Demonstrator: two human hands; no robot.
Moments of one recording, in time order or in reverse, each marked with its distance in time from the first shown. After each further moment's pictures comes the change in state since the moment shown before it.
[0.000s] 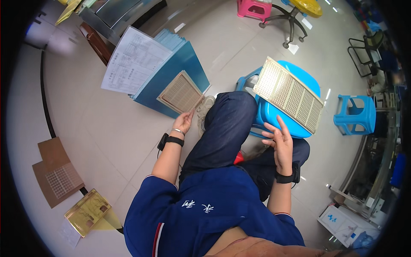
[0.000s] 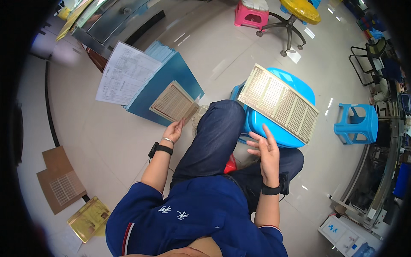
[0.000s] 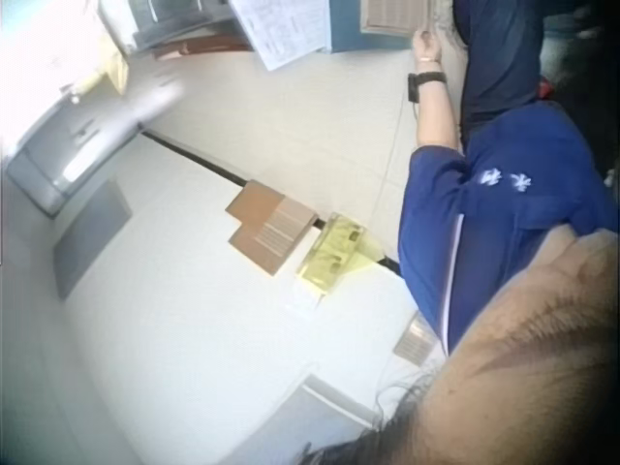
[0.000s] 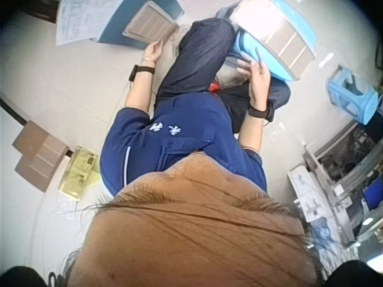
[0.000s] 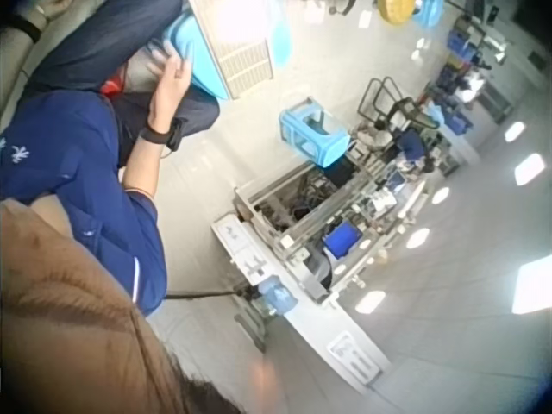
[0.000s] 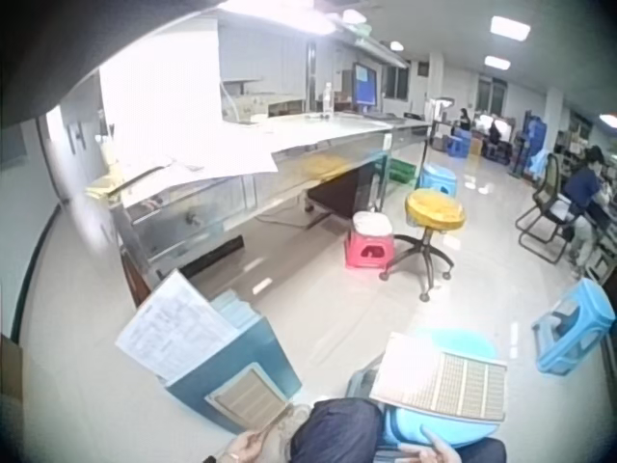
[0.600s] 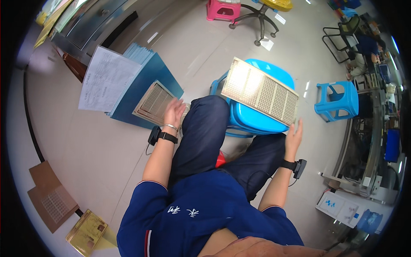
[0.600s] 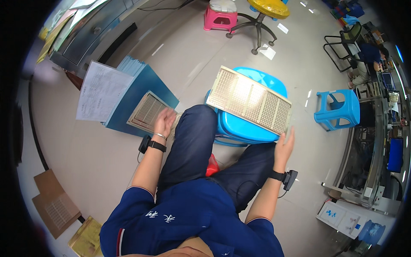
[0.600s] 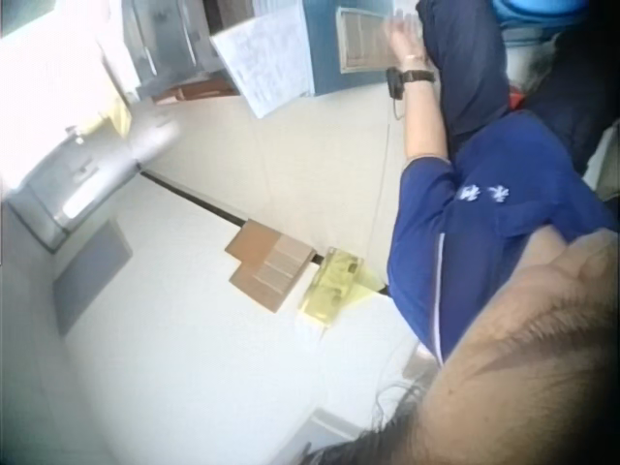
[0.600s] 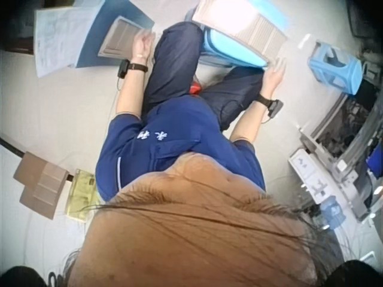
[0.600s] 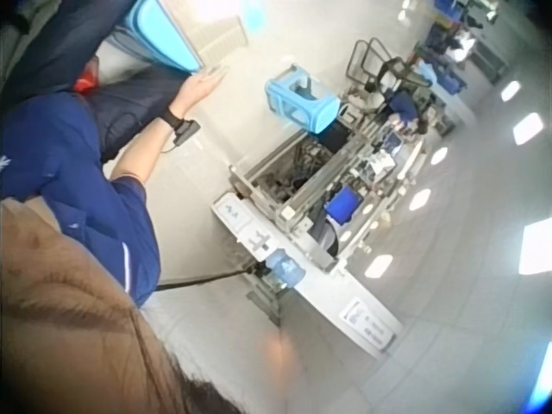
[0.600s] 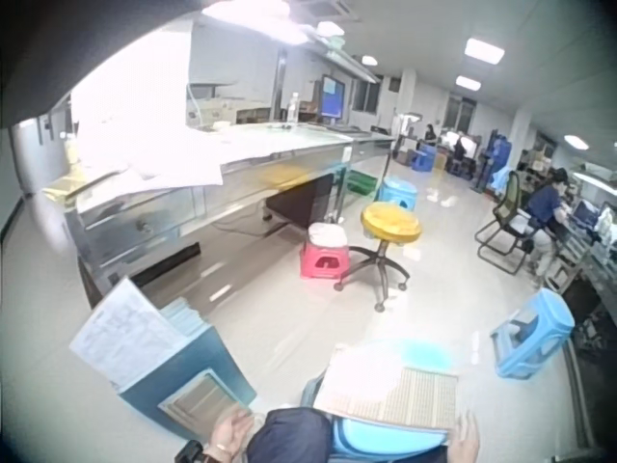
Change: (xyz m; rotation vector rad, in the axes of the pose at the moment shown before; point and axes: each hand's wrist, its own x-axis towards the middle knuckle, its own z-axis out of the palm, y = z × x) left_hand -0.009 -0.067 0.104 0.591 -0.134 0.292; right_hand 0.027 0.024 -0.154 -0.891 0.759 -0.429
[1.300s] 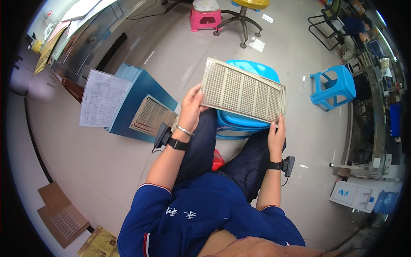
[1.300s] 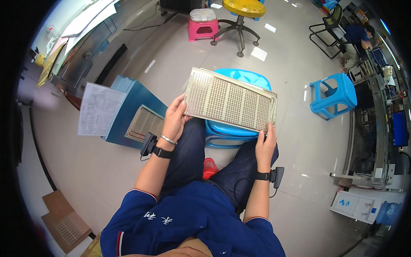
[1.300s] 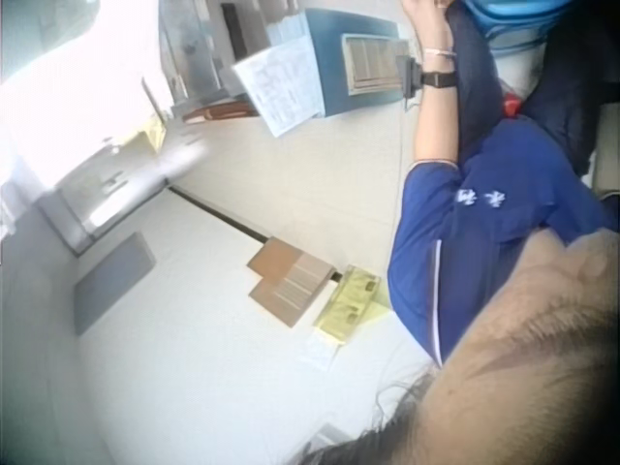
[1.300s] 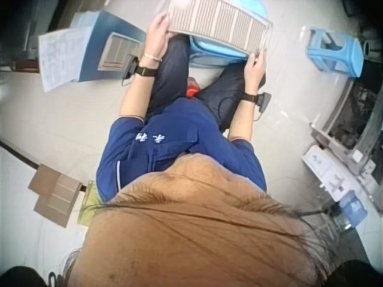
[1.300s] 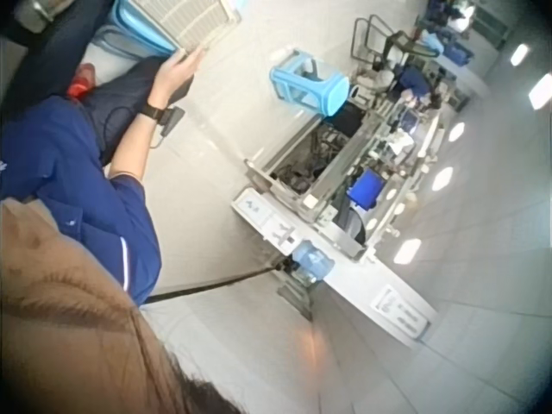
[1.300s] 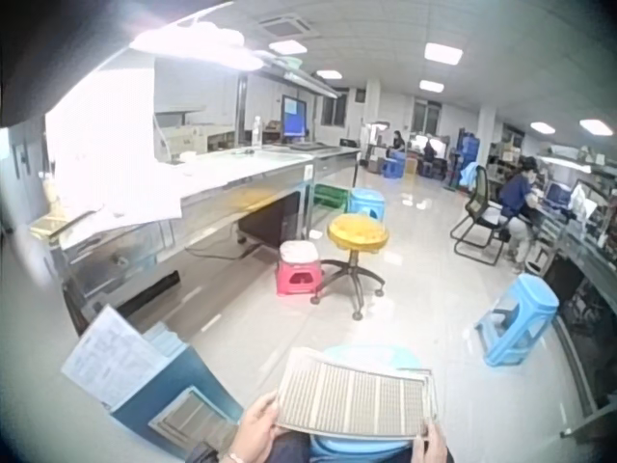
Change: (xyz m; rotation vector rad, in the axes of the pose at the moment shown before) left_hand -0.096 0.009 0.158 0.452 -0.568 0.386; right_hand -0.035 -0.018 0.006 -0.026 -0.074 -0.029
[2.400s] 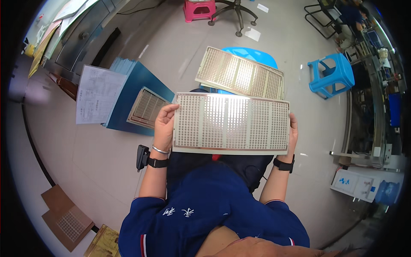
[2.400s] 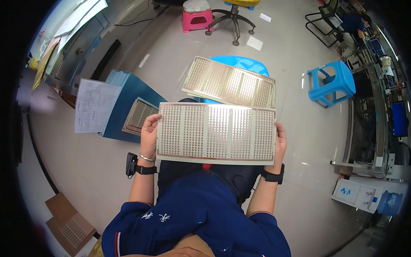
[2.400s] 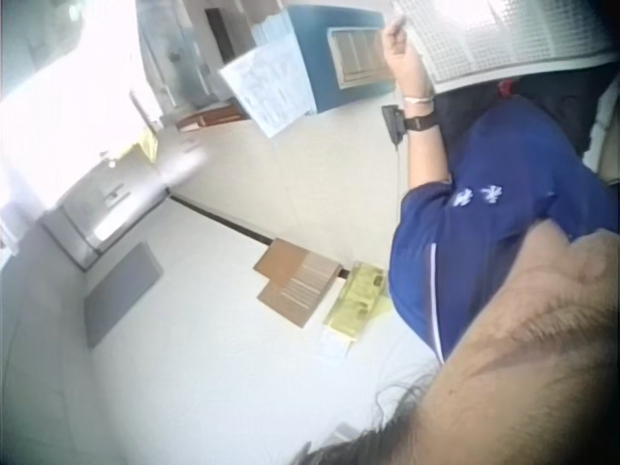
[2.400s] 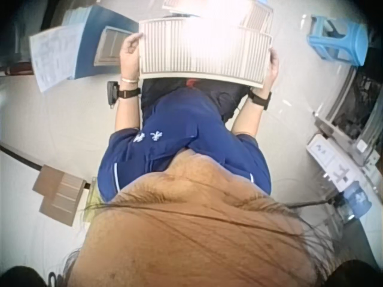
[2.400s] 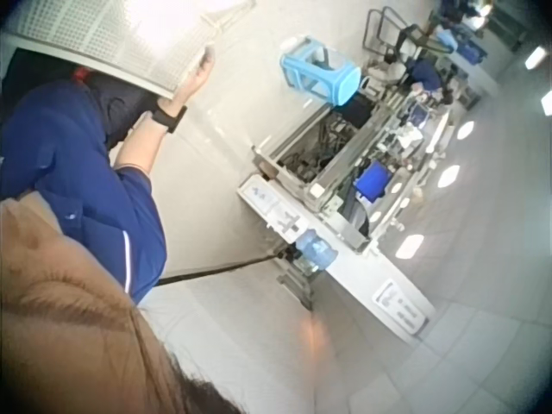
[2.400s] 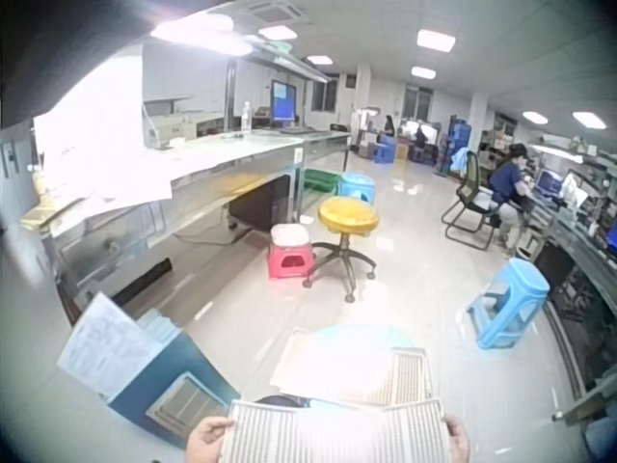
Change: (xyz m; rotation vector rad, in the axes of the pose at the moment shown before) left_hand -0.084 0.025 -0.068 -0.119 -0.044 -0.117; right_hand -0.027 -0.018 -0.045 1.409 -0.044 0.299
